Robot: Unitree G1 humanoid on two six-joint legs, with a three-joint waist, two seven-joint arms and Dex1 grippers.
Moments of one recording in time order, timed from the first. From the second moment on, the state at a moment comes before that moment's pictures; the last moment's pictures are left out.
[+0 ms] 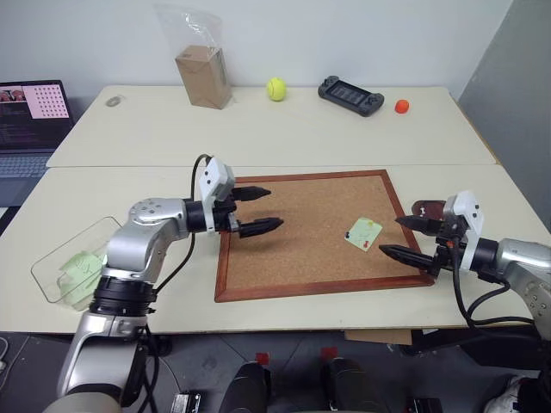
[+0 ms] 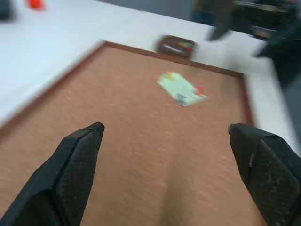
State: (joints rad) left arm -0.59 0.55 -0.04 0.12 -0.41 0.44 -1.09; right arm -0.19 -0.77 -0.18 -0.27 0.57 0.64 0.92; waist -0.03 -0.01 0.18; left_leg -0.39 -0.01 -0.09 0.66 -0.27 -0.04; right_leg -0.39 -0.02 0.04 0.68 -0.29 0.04
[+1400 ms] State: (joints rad) left arm -0.55 0.35 -0.18 0.34 -0.22 0.29 -0.99; right arm -0.35 -0.58 -0.02 -0.07 0.35 0.53 0.72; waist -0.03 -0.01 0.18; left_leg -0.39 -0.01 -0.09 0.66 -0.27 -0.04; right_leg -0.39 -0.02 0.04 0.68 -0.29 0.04
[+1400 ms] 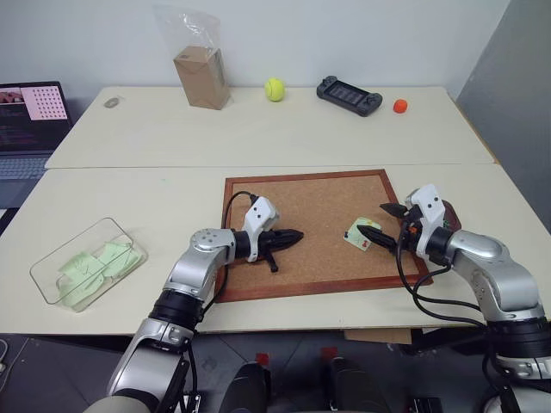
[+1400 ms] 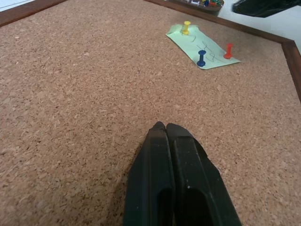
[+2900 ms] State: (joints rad) left arm -0.55 0.35 -0.19 0.32 -0.21 0.32 -1.00; right arm -0.41 -0.50 0.01 0.19 0.25 0.32 0.73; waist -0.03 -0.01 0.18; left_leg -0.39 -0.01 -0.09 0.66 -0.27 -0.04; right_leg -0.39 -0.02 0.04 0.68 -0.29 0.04
